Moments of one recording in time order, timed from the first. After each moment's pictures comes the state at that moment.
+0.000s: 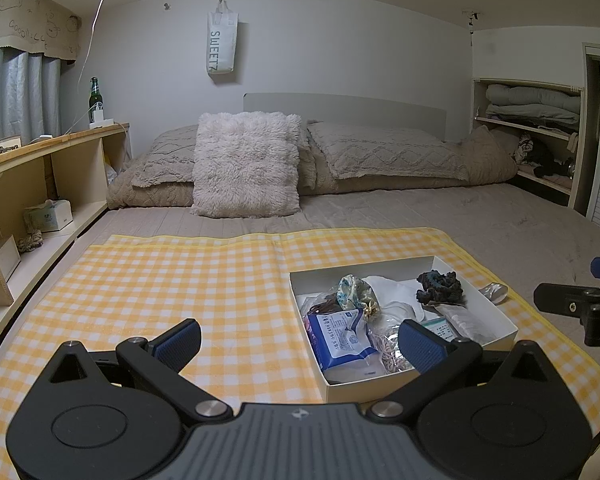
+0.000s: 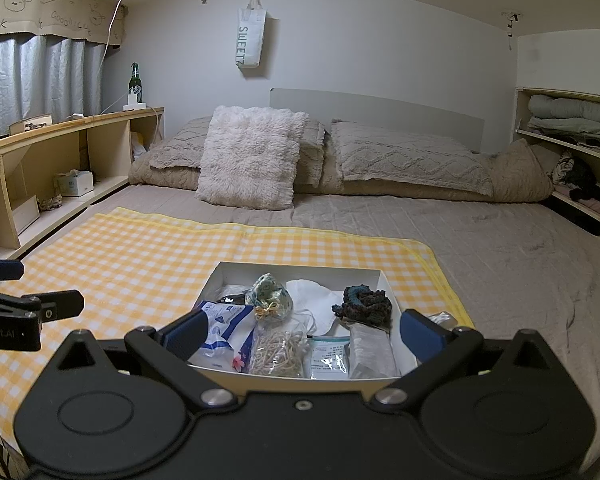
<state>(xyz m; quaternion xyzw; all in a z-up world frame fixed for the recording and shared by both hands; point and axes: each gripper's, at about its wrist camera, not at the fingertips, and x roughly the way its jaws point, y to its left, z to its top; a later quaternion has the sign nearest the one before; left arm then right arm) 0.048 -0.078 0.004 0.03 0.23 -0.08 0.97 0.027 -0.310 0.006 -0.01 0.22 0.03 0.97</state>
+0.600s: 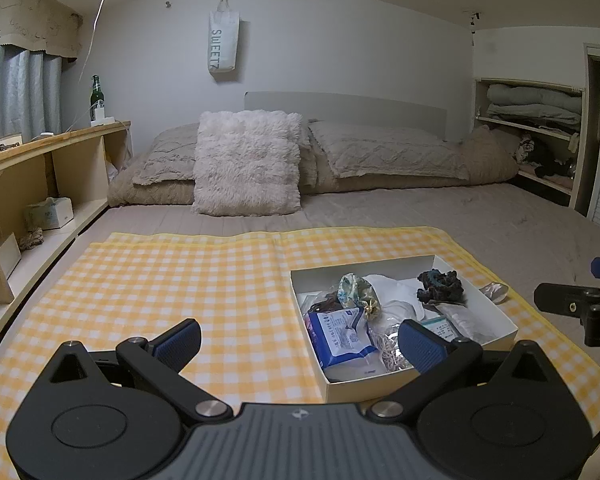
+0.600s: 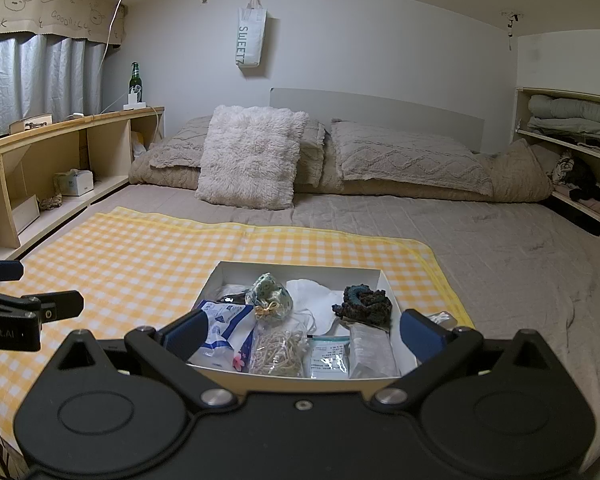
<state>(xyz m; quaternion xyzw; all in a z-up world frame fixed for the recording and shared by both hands) 0.047 -0.076 0.001 0.03 0.23 -0.08 0.97 0.027 -0.310 0.006 -0.01 0.22 0.03 0.97</state>
